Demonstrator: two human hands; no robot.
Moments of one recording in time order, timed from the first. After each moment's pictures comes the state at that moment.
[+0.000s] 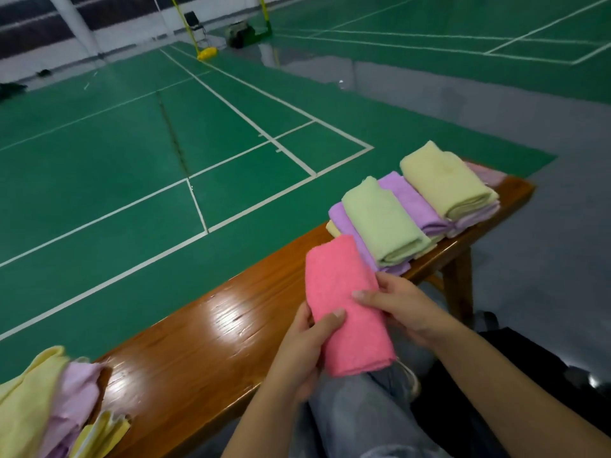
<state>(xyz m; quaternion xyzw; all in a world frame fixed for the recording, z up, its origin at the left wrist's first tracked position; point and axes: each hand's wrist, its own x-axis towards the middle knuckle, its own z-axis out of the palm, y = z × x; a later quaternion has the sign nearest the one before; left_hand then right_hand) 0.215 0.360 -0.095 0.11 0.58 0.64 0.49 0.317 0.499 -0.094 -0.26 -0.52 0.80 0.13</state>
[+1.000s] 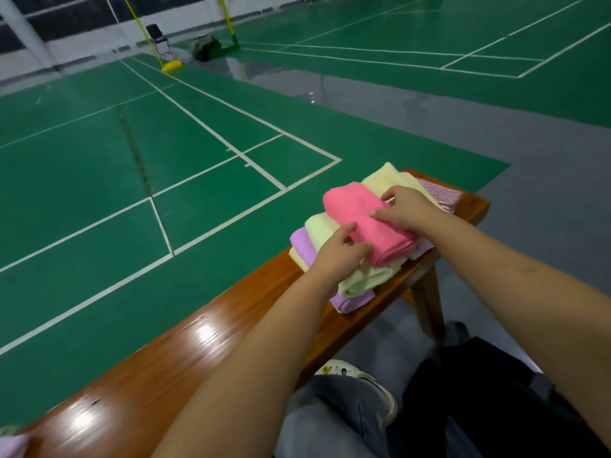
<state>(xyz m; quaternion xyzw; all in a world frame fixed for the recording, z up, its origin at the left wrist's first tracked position) 0.210 0.565 -0.049 0.35 0.73 0.41 0.41 0.299 0.706 -0.037 -0.48 -0.81 0.32 0.12</state>
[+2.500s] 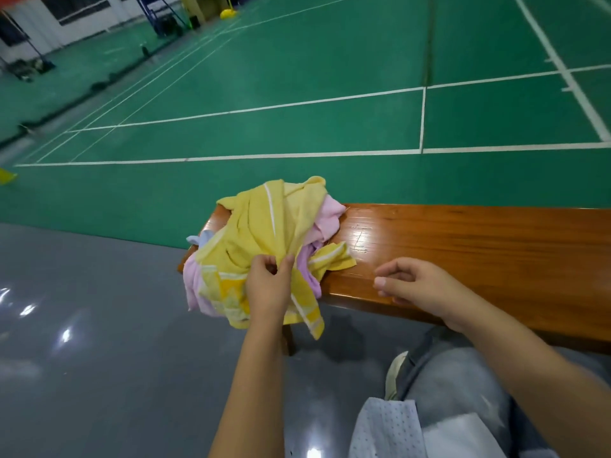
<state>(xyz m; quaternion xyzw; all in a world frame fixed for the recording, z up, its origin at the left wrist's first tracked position) 0.119 0.019 -0.091 -0.18 0.86 0.47 -0.12 0.156 0.247 -0.084 -0.05 -0.77 0.61 -0.18</state>
